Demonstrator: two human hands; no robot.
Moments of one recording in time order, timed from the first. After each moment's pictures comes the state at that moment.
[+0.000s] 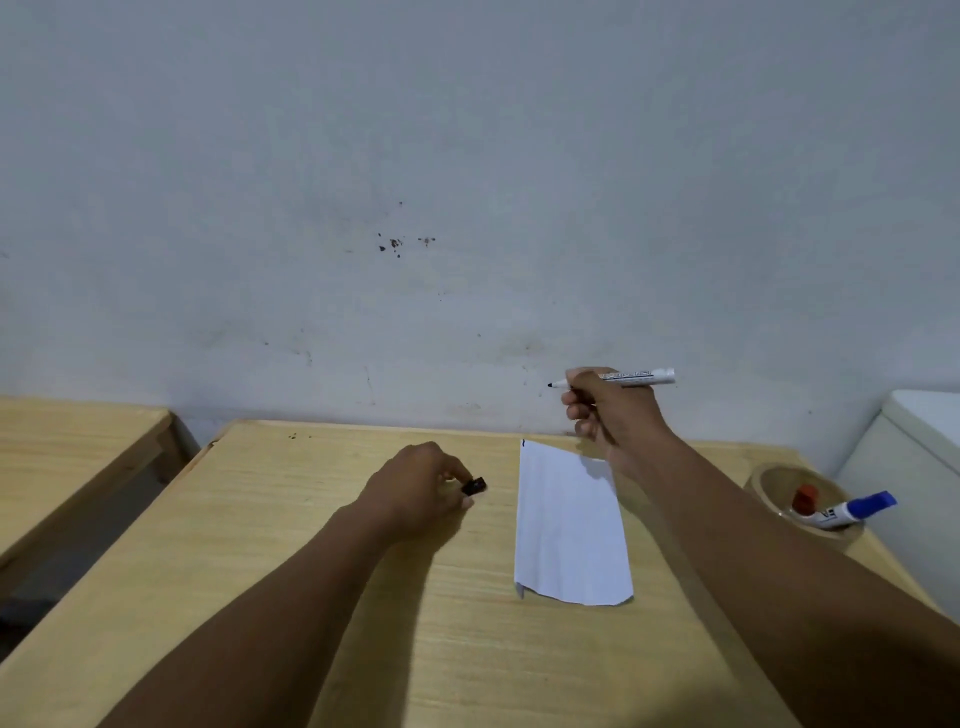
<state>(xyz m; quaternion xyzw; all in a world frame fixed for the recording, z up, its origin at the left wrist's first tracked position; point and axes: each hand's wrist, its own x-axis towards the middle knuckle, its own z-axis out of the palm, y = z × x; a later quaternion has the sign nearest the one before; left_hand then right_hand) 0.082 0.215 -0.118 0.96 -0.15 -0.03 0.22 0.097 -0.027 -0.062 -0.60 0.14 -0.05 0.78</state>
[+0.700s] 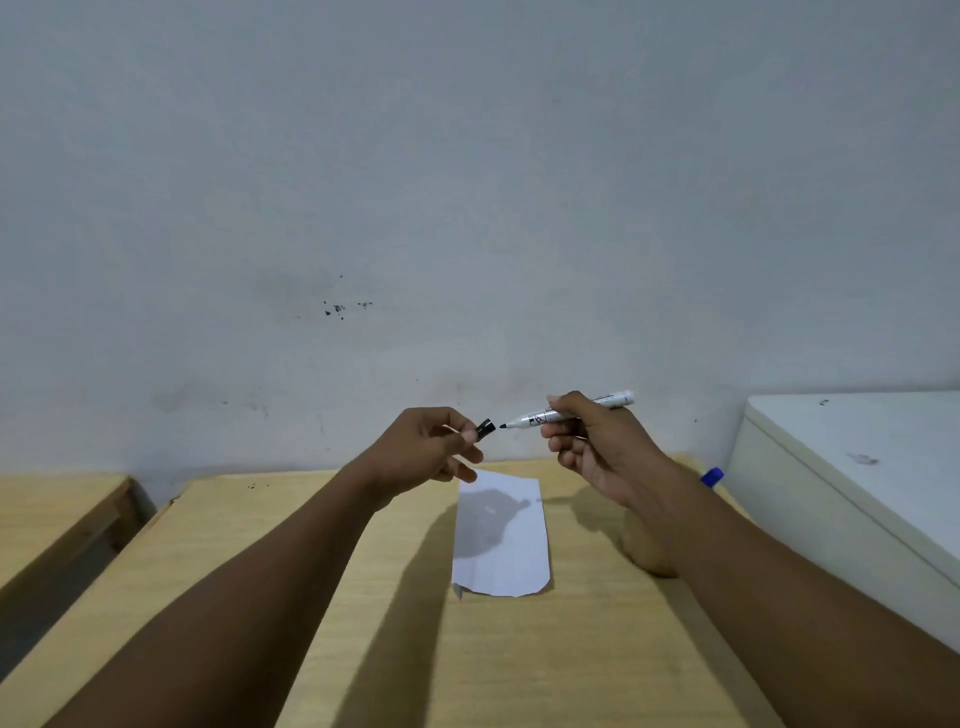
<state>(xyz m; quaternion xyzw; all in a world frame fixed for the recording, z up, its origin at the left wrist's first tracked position) 0.038 0.155 -0.016 0.81 -0.17 -0.11 0.56 0.000 -0.071 -0.015 -0.59 0.10 -0.03 0.80</state>
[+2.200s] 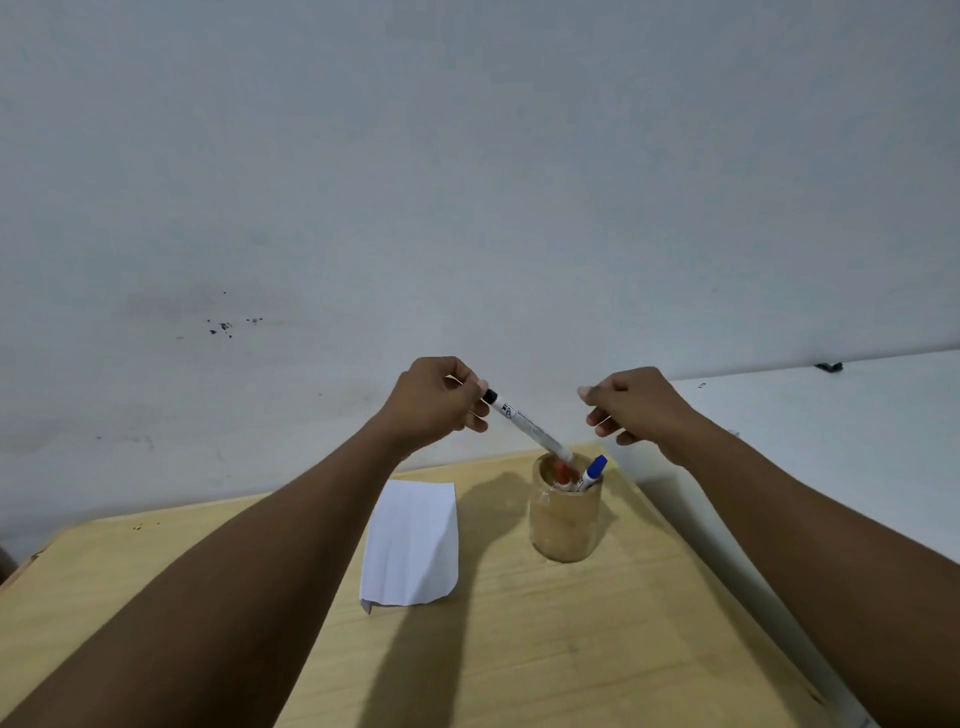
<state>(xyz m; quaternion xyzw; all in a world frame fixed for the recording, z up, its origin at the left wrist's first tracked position) 0.036 0.036 0.023 0.80 -0.25 -0.04 0.55 -0.047 -0.211 0.014 -0.84 0.18 -0.14 0.49</state>
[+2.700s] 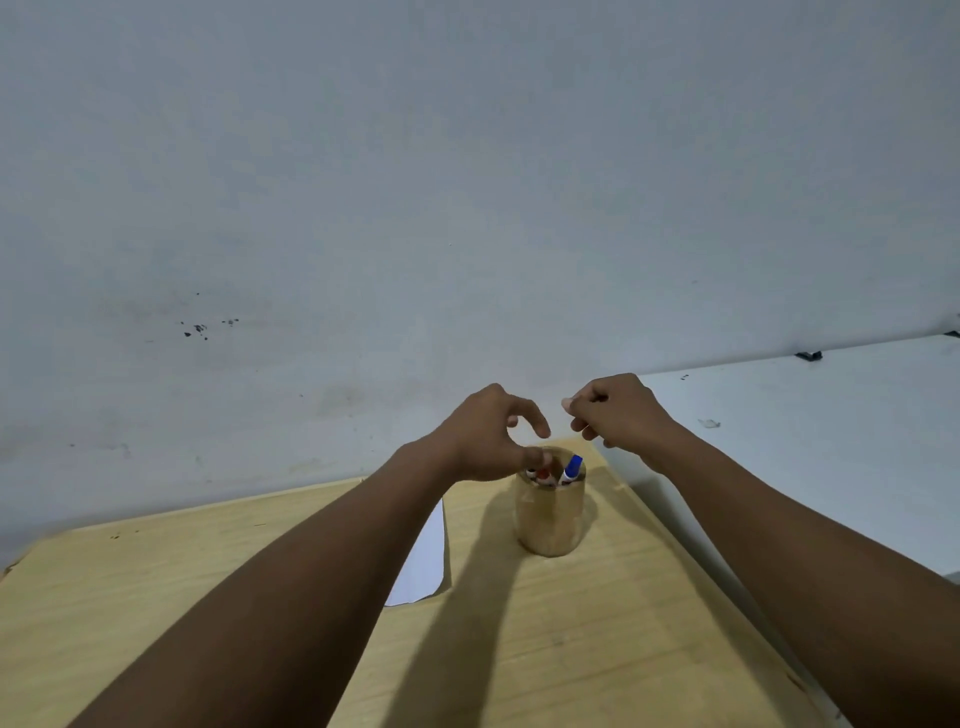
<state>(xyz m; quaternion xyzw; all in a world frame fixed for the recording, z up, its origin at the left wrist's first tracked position) 0.010 -0.015 0.006 0.87 -0.41 -0.01 0.26 -0.049 -0.208 -0.004 -0.86 0.17 -0.17 0.44</state>
